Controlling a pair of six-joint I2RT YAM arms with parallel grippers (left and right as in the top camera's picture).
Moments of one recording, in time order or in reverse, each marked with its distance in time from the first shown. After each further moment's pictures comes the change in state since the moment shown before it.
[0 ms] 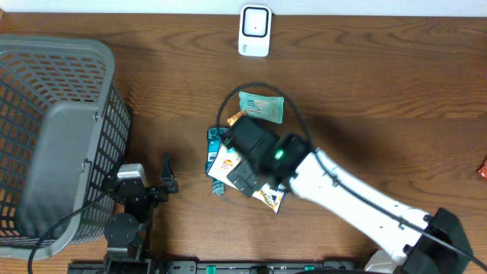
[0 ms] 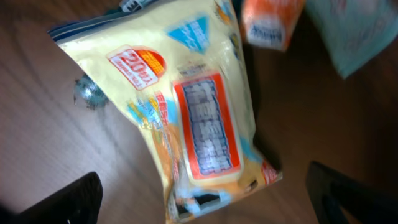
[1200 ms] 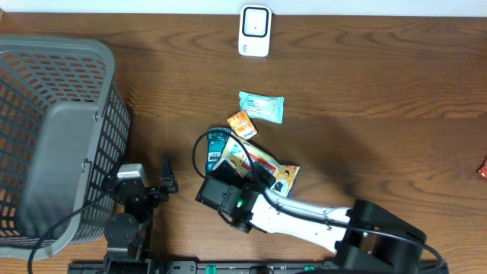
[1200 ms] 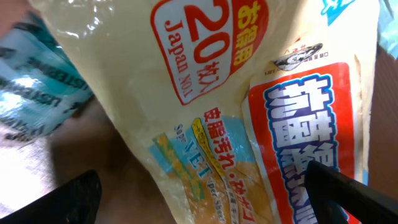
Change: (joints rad) left arm 0.000 0.000 0.000 0.000 0.000 0.000; right arm 0.238 0.193 -0.232 0.299 0.362 0.241
